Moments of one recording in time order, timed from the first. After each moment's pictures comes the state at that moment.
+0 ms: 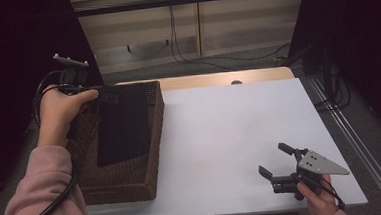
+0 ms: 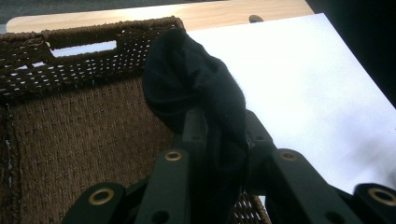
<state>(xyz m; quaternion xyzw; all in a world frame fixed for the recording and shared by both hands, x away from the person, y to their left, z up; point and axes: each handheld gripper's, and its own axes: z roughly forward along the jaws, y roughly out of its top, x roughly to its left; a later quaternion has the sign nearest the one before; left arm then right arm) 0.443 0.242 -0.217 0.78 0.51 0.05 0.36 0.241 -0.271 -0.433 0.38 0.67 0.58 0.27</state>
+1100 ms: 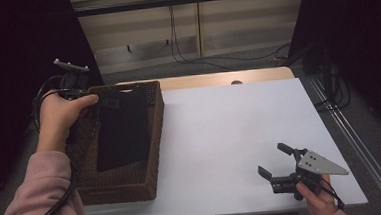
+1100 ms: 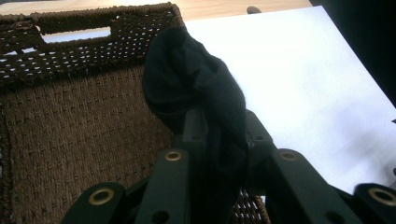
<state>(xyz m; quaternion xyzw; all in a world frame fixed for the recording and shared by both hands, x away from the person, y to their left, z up) 0.435 0.244 -0.223 0.78 0.51 0.04 0.36 0.242 -0.271 -0.434 0.37 0.68 0.57 0.27</state>
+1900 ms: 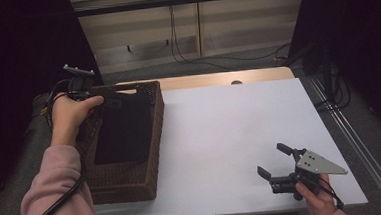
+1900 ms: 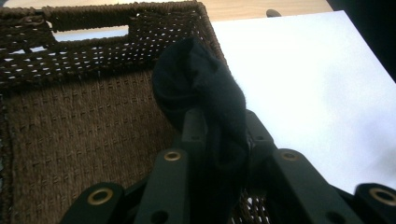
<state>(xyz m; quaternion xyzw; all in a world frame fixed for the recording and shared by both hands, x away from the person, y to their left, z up) 0.463 0.249 -0.258 0.77 0.52 0.05 0.36 0.243 -0.271 -0.435 0.36 0.68 0.57 0.28</state>
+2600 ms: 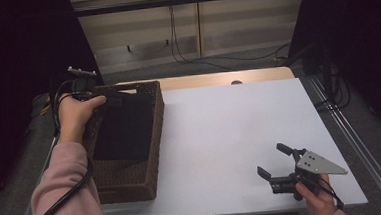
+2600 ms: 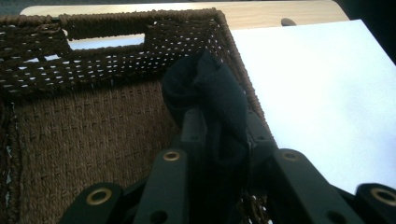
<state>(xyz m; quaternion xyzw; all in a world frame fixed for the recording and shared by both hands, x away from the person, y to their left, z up) 0.476 0.250 -0.273 0.76 0.53 0.07 0.36 0.243 -0.271 -0.435 0.36 0.69 0.57 0.28</state>
